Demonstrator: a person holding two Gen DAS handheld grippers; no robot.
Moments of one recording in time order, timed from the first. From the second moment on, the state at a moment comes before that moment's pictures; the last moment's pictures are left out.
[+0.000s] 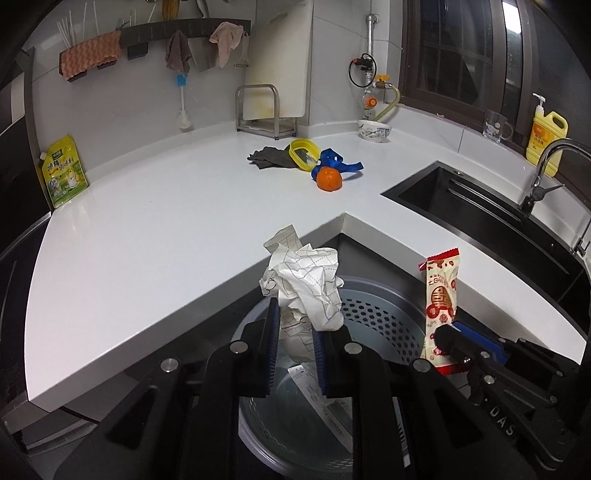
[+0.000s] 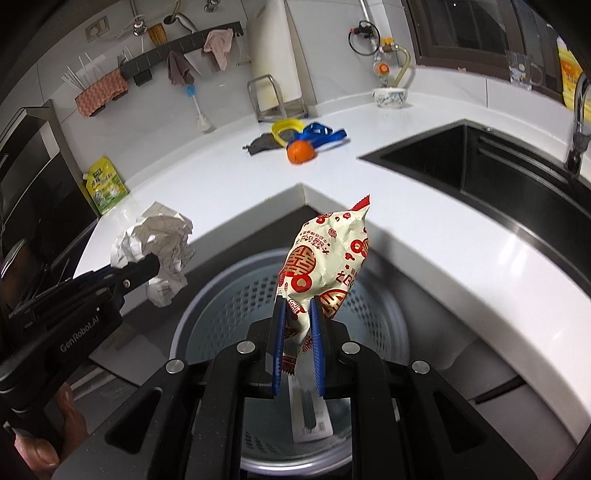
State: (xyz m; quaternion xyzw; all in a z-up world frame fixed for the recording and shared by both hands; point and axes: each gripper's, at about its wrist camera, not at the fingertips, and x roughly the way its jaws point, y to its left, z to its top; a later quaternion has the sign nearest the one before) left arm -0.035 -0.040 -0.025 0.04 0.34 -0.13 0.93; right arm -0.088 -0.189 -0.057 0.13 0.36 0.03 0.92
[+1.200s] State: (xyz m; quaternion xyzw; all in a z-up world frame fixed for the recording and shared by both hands) left arm -0.042 -0.034 -0.054 0.04 0.37 -0.11 0.92; right arm -0.093 -0.204 -0.087 0.16 0.38 0.01 0.91
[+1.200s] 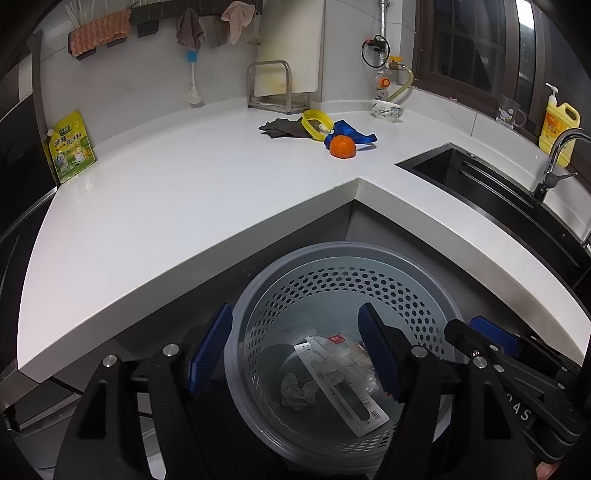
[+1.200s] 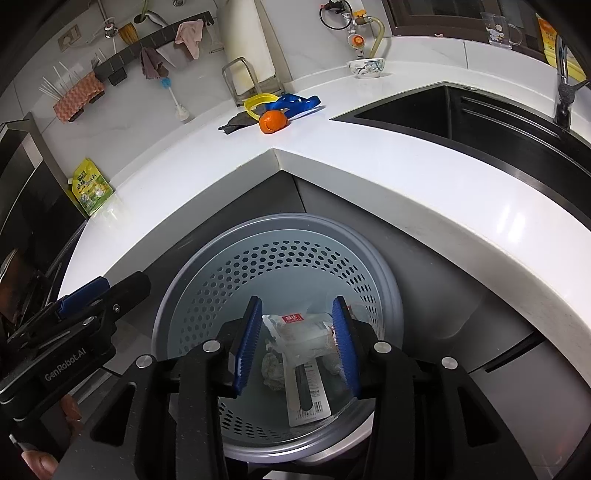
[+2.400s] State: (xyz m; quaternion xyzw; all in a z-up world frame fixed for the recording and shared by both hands) left arm 0.064 -0.021 -0.028 0.00 0.36 -0.09 0.93; right arm 0.012 -0.240 -0.035 0.12 0.34 0.01 0.93
